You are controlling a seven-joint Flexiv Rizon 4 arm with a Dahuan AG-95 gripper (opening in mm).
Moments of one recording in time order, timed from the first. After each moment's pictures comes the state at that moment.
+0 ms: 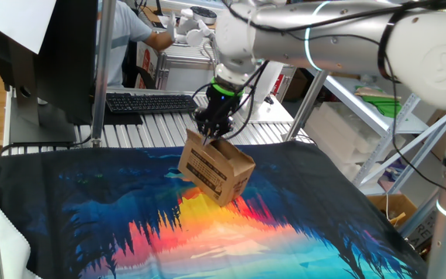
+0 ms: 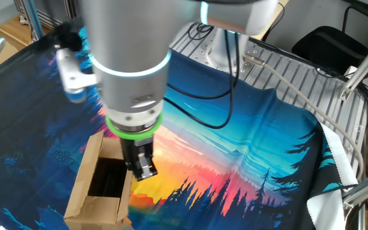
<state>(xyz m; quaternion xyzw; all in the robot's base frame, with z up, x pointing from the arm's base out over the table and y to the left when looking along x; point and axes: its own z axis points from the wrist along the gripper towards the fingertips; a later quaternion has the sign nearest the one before) 0.700 0.056 0.193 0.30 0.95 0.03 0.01</state>
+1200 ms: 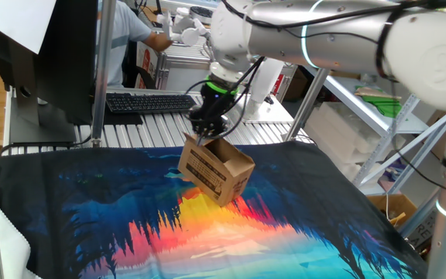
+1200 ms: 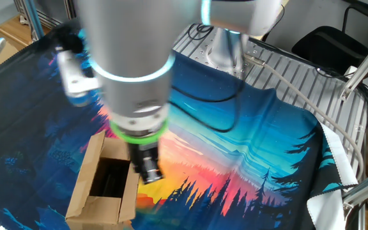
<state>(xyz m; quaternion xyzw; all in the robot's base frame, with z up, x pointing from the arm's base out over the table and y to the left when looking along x) 0.680 0.094 0.200 0.34 0.94 0.03 0.00</state>
